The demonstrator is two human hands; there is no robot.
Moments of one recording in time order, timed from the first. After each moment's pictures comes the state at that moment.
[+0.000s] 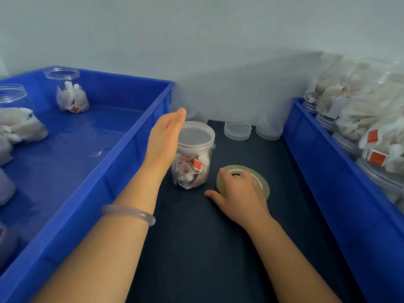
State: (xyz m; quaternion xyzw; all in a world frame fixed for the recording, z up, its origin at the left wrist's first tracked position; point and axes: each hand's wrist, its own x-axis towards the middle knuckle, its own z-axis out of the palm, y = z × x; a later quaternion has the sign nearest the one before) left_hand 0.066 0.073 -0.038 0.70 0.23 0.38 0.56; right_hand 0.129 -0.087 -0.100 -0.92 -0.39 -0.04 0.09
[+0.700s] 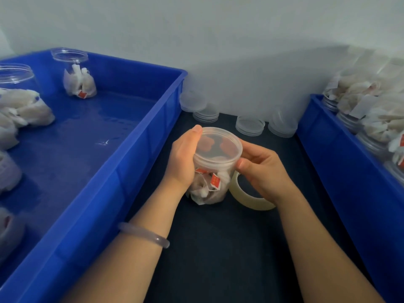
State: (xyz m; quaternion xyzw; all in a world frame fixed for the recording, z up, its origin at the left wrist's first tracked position) left_hand 0.057 0.057 -0.078 0.61 0.11 0.35 0.70; right_hand 0.158 -0.079 -0.080 -0.57 -0.40 0.26 0.67
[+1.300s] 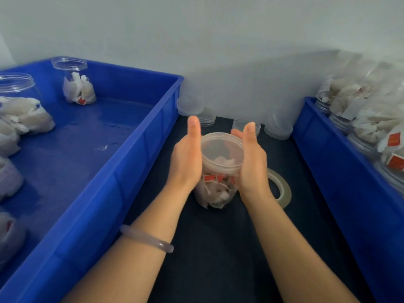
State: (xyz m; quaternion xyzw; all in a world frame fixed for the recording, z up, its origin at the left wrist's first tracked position) left_hand 0.061 0.039 -0.060 0.66 0.25 0.32 0.63; right_hand 0.120 -0.048 -0.054 -0.66 -0.20 0.12 0.72
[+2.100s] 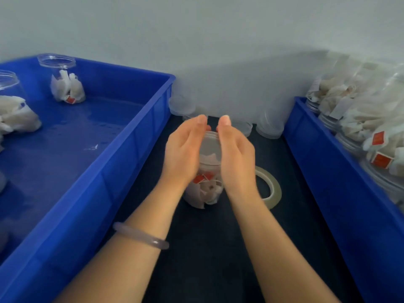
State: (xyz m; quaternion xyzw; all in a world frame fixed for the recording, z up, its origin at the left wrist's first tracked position) left_hand 0.059 0.034 -0.047 0.68 0.15 0.38 0.61; right_hand 0.101 -0.049 -0.039 -0.67 -0.25 0.04 0.69
